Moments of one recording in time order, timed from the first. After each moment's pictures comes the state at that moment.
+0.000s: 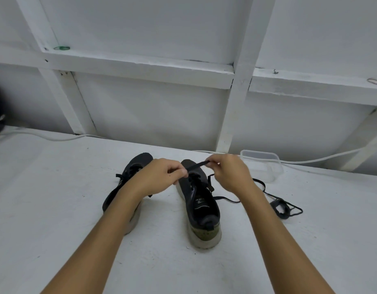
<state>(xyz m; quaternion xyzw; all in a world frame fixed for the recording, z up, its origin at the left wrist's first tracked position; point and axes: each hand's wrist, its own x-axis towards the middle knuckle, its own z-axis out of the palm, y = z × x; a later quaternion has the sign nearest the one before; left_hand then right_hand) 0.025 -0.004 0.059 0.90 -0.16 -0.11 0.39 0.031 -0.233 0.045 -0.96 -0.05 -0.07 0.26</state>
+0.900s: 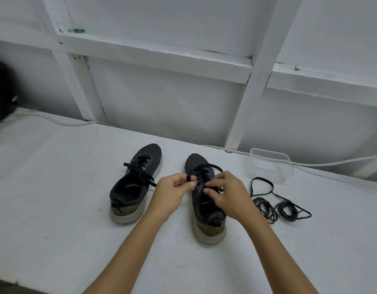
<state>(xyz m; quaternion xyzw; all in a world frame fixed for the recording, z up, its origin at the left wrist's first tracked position) -0.015 -0.035 -0.014 0.71 0.05 -0.05 0.70 -0.010 -0.226 -0.003 -0.95 -0.08 0.00 0.32</state>
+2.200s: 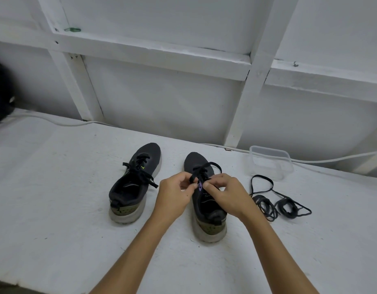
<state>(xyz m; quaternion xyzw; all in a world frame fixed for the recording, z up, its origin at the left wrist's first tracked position) -0.020 -0.044 -0.021 0.82 -0.06 0.08 0.57 -0.014 -0.223 0.002 -0.88 -0.03 0.07 0.47</state>
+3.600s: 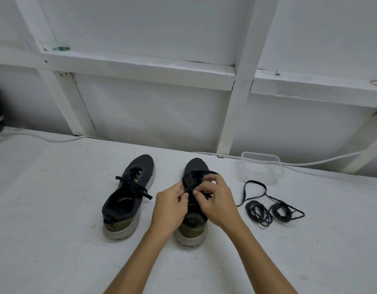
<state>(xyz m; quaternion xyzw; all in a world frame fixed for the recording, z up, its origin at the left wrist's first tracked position) -0.020 -0.048 -0.012 0.88 -0.01 0.03 0.48 -0.016 -0.204 -0.012 -0.89 -0.03 -0.07 0.45</state>
